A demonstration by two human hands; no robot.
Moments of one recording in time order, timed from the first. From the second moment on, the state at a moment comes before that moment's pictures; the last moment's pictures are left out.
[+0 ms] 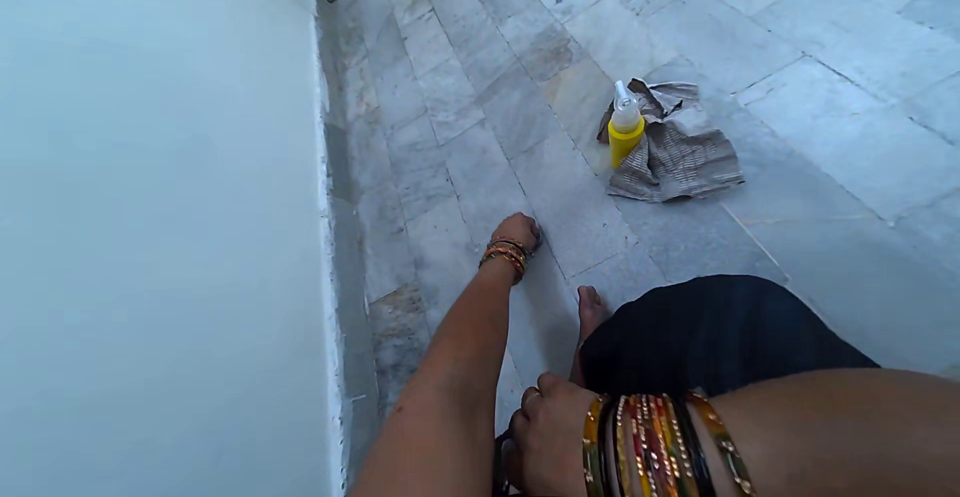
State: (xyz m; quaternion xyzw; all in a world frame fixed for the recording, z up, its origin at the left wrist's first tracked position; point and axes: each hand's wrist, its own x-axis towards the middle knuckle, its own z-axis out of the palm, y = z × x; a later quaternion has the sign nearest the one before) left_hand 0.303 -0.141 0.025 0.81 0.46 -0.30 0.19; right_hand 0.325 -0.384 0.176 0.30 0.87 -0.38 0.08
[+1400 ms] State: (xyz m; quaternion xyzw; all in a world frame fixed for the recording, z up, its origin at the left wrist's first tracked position) left_hand 0.327 -0.107 0.019 0.83 0.47 -0.22 0.22; right_hand 0.322 -0.400 0.141 0.31 0.89 -0.34 0.00
